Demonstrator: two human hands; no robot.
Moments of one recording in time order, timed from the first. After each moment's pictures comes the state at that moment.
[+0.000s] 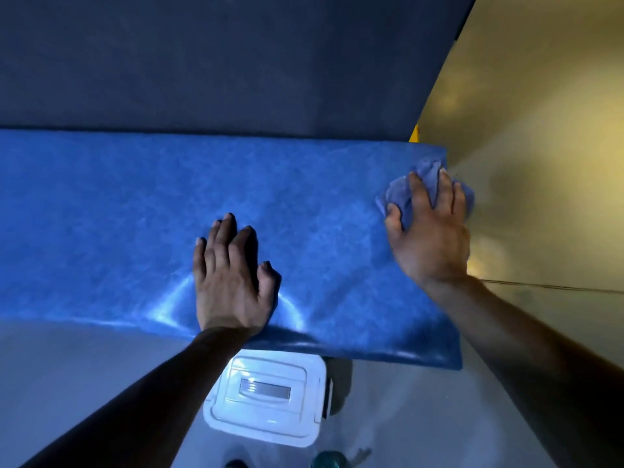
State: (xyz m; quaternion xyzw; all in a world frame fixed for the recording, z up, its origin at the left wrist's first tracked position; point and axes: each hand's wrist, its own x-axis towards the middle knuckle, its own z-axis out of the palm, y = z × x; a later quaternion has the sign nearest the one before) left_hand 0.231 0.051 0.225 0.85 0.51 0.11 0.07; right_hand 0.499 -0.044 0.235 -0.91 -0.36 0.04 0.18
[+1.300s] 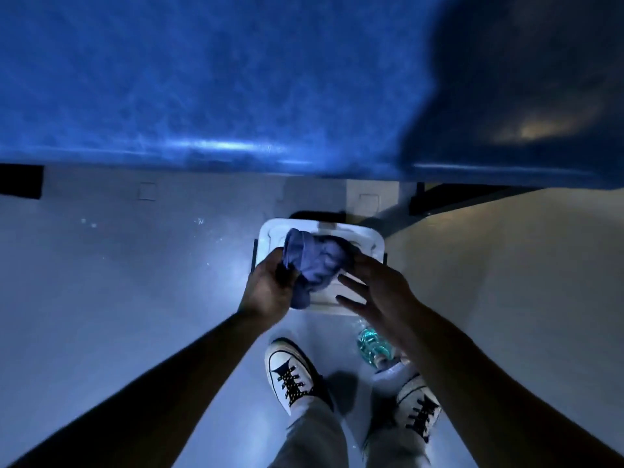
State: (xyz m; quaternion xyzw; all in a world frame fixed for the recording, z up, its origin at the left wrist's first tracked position) left_hand 0.025 -0.050 0.093 0.63 0.56 -0.01 0.54; right_hand 0.186 -0.154 0.137 -0.63 0.19 0.61 0.45
